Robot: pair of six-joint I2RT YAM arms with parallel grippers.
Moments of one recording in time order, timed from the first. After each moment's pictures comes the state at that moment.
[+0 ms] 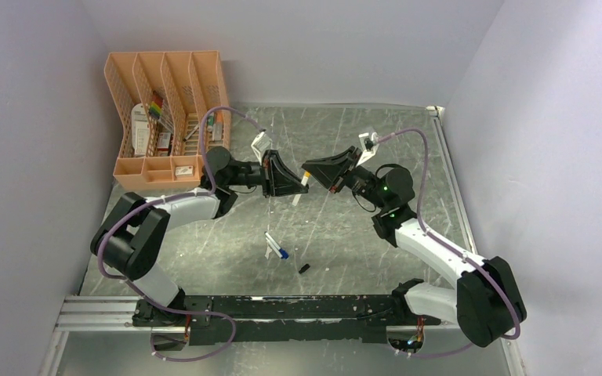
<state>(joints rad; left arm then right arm) -0.55 1.62 0.81 1.12 1.05 -0.77 0.48 1.17 0.58 0.85 -0.57 0.55</state>
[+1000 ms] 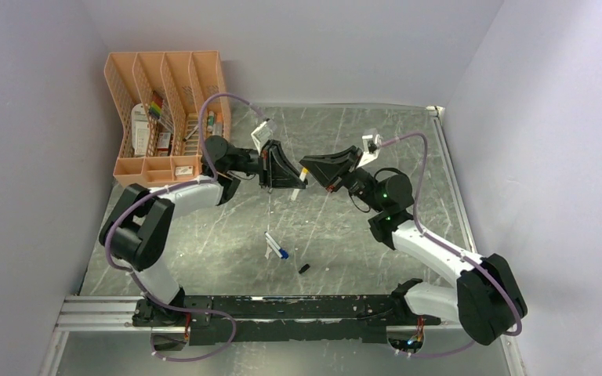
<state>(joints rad) -0.52 1.67 0.95 1.16 1.24 -0.85 0.54 1.20 0.56 1.00 -0.48 0.56</state>
